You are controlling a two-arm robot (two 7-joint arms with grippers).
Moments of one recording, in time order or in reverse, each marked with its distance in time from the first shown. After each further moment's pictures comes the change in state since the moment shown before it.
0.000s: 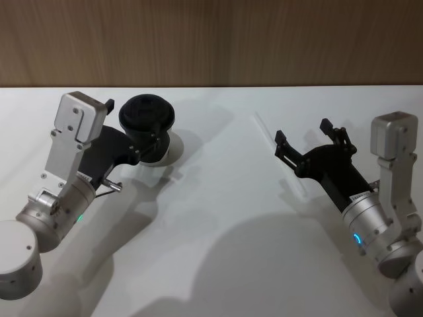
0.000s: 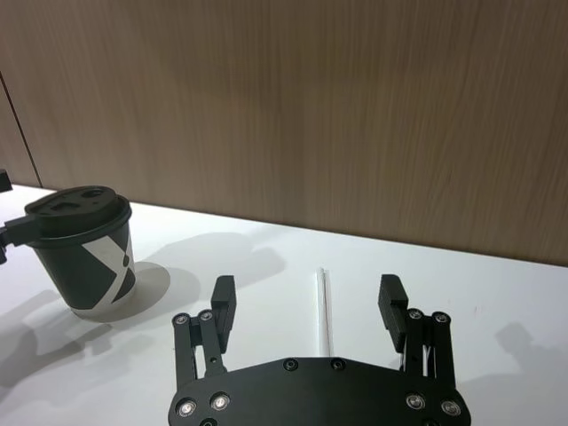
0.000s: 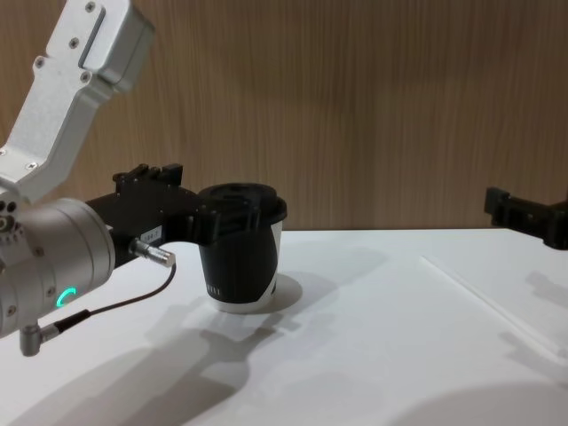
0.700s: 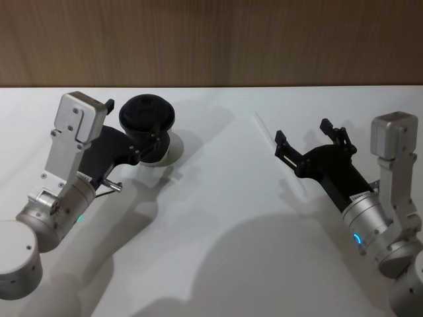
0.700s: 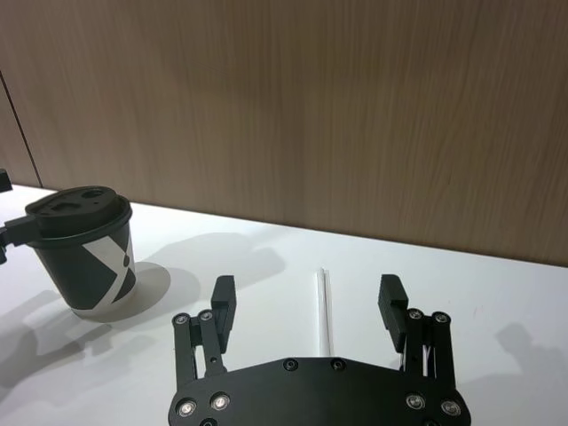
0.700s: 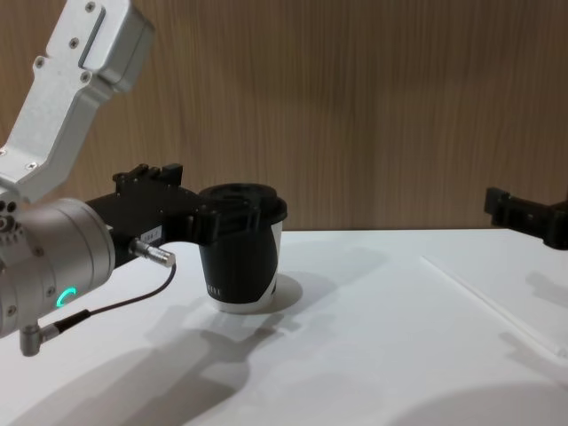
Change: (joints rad) left arm 0.000 0.000 0.000 0.000 0.000 0.000 0.000; right arm 0.000 0.000 0.000 0.000 0.000 0.000 0.000
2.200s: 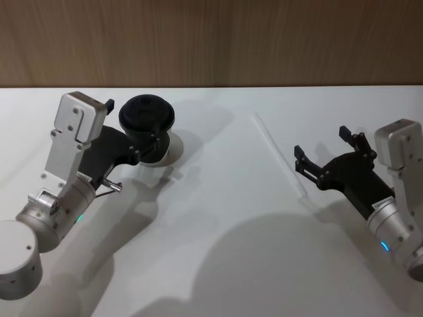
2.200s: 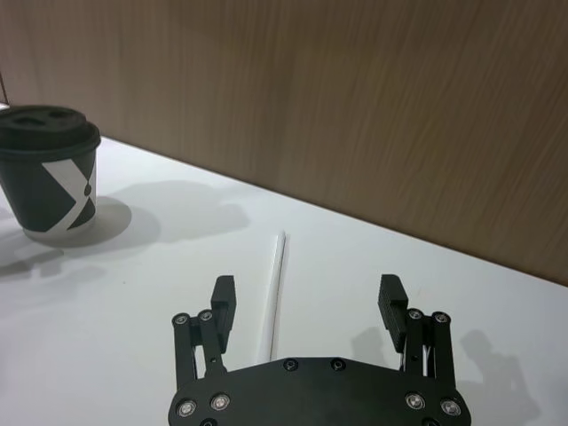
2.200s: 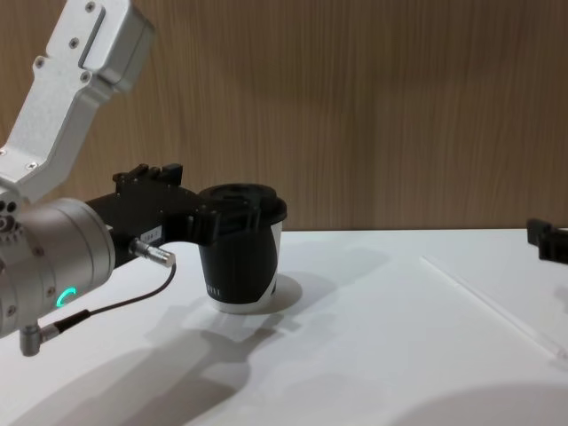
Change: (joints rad) left arm 0.000 0.000 0.000 0.000 0.000 0.000 0.000; right arm -0.029 0.103 0.032 -0.025 -0.094 0.038 0.028
